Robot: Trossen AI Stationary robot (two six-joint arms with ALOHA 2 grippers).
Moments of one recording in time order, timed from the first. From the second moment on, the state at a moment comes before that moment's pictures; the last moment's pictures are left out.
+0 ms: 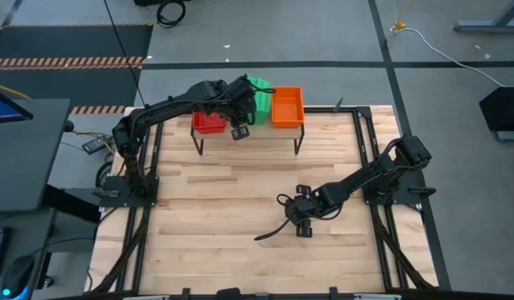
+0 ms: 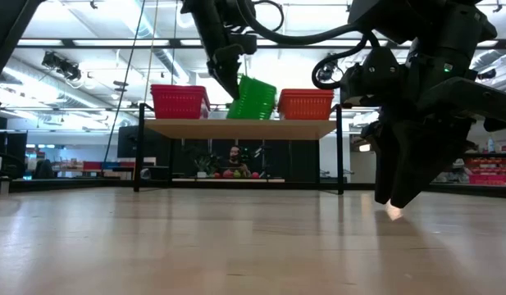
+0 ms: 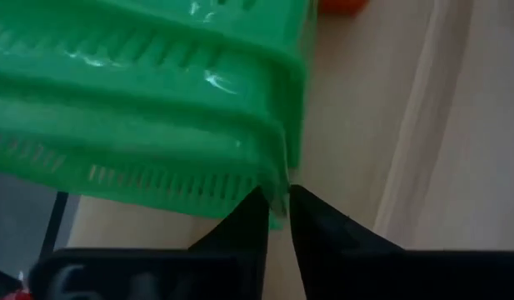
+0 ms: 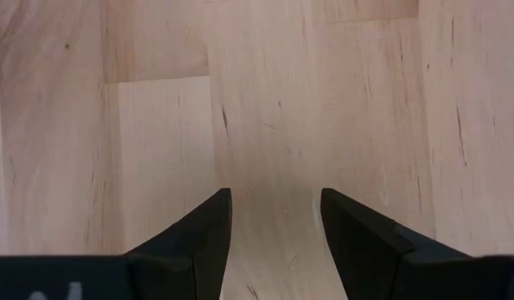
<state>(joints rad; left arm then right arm) 0.44 1.85 1.82 -1.03 -0.14 0.26 0.35 1.70 0.87 -0.37 0.15 0.42</state>
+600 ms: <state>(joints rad) 0.44 1.85 1.82 -0.90 -0.03 0.33 0.35 1.70 0.87 -0.37 0.15 0.42</state>
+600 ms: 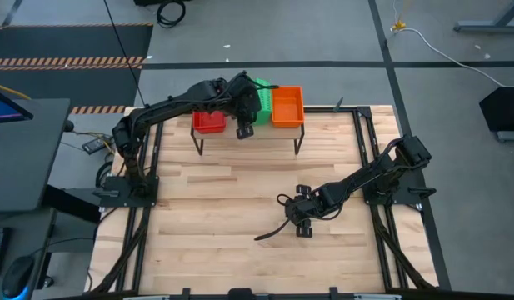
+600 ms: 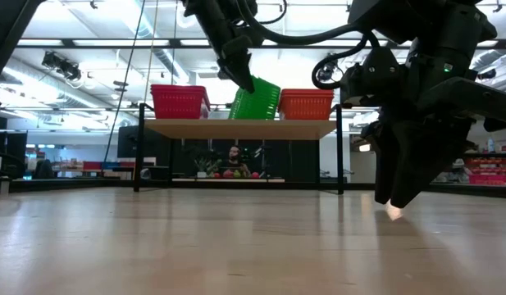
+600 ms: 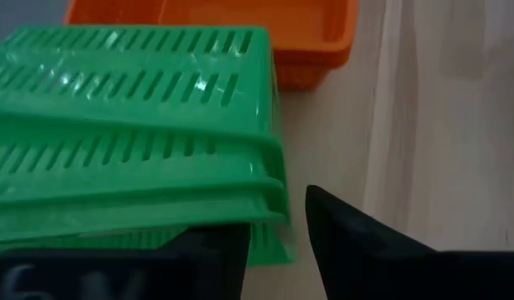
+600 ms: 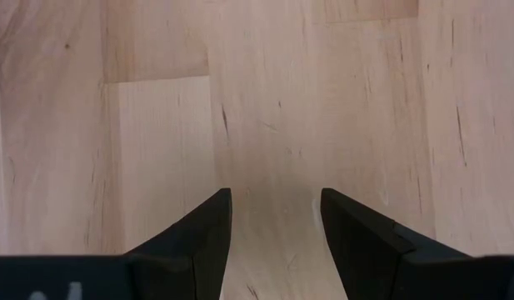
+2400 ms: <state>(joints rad) 0.39 1.91 2.04 -1.25 -0.23 0.38 0.35 1.70 0.87 -0.37 0.15 0.41</state>
